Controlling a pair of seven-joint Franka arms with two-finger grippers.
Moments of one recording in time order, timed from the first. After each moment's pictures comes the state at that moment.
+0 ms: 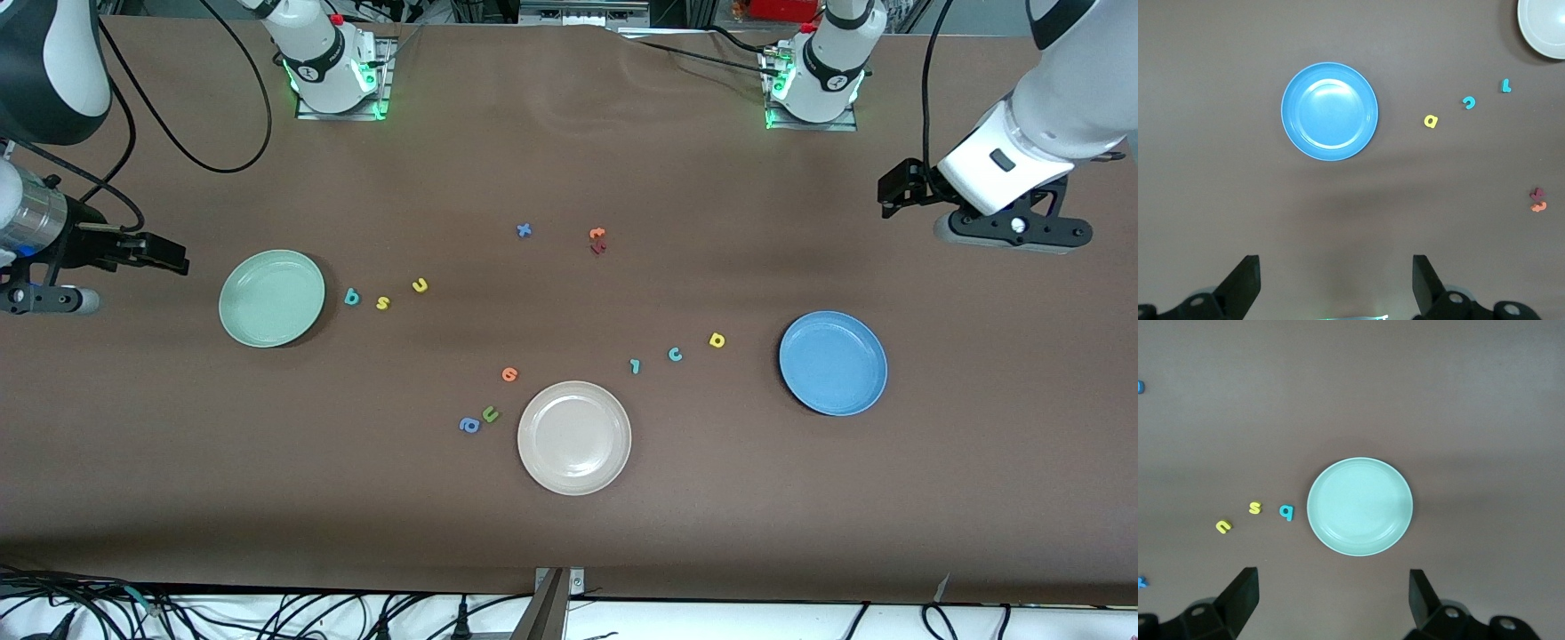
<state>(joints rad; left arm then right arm) -0.08 0.06 -0.11 -1.58 0.03 1.49 -0.06 0.03 0.17 -0.02 -1.60 -0.03 1.65 0.06</state>
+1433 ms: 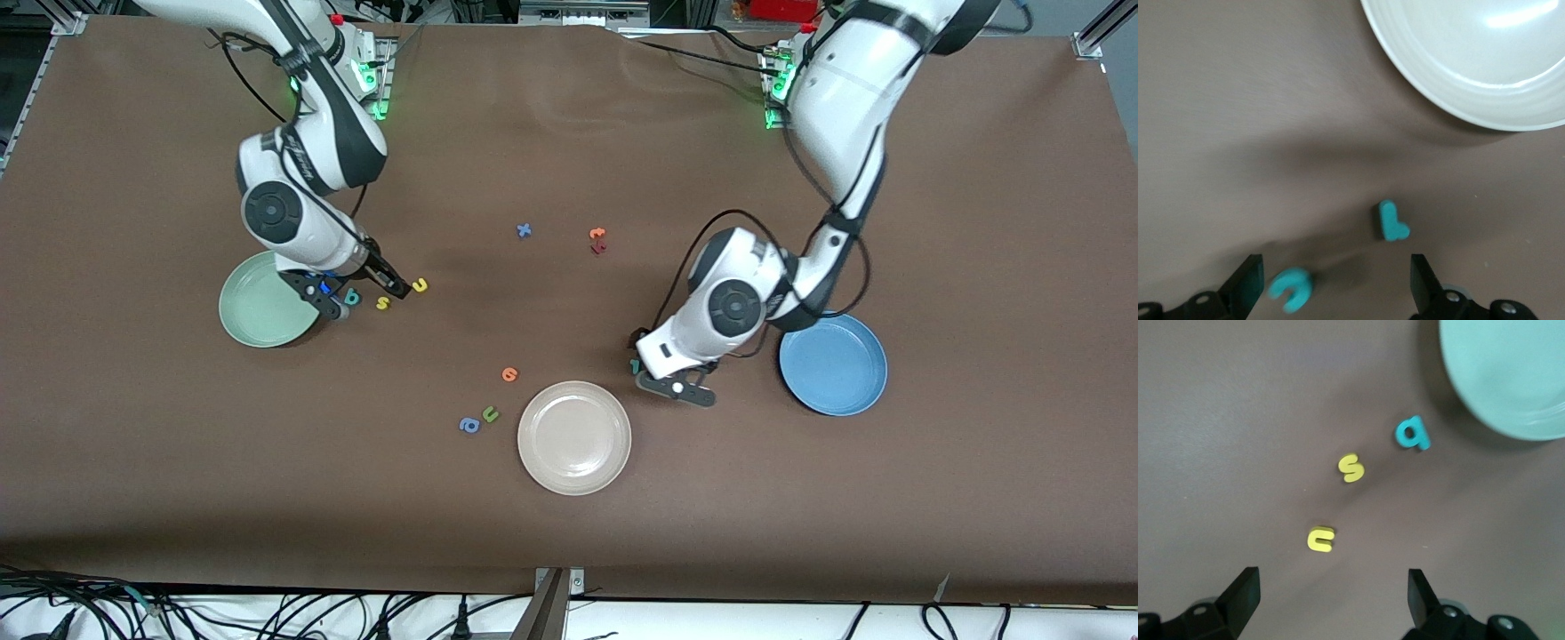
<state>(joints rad) -0.38 0.82 -0.15 -1.54 -0.06 2.34 -0.17 0.04 0.30 0.34 -2.16 0.01 2.31 1.08</state>
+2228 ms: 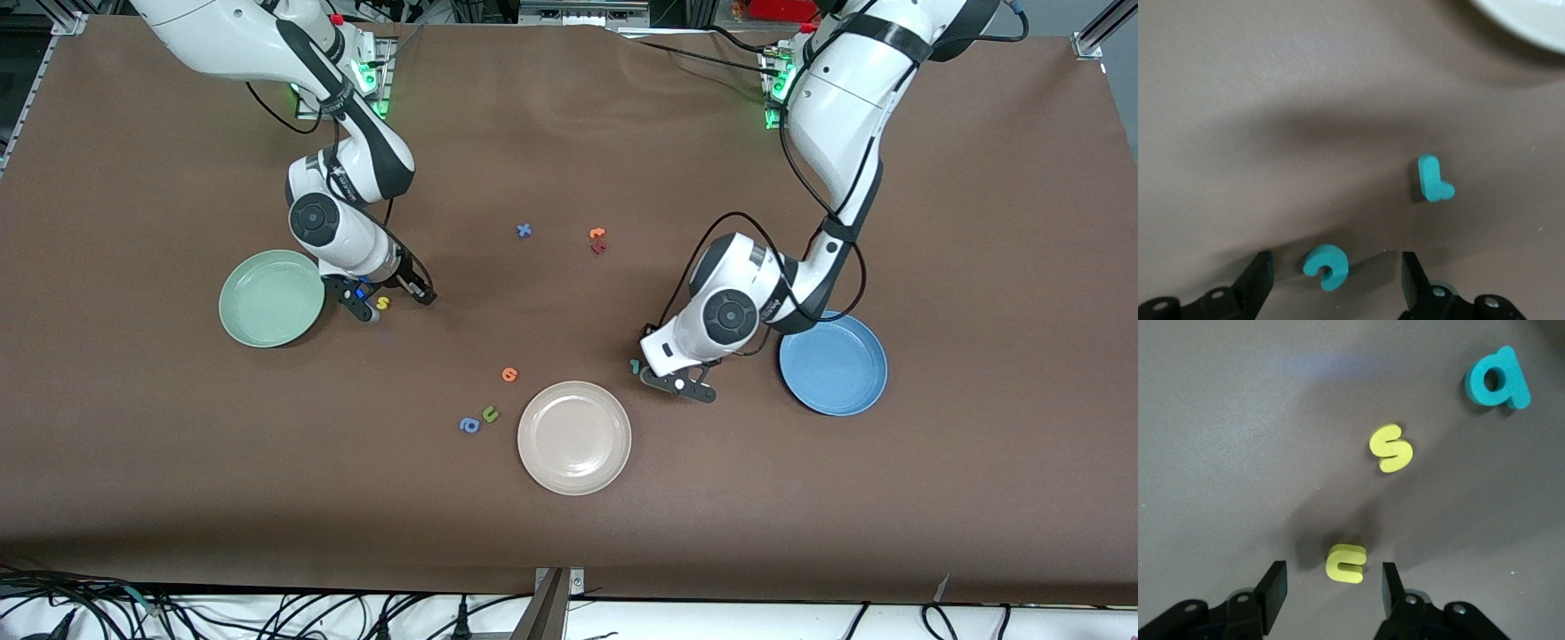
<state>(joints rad) -0.37 0.80 -0.14 -1.57 -0.02 2.25 -0.14 0.04 0.43 0.36 -2.24 0.01 2.59 1.12</state>
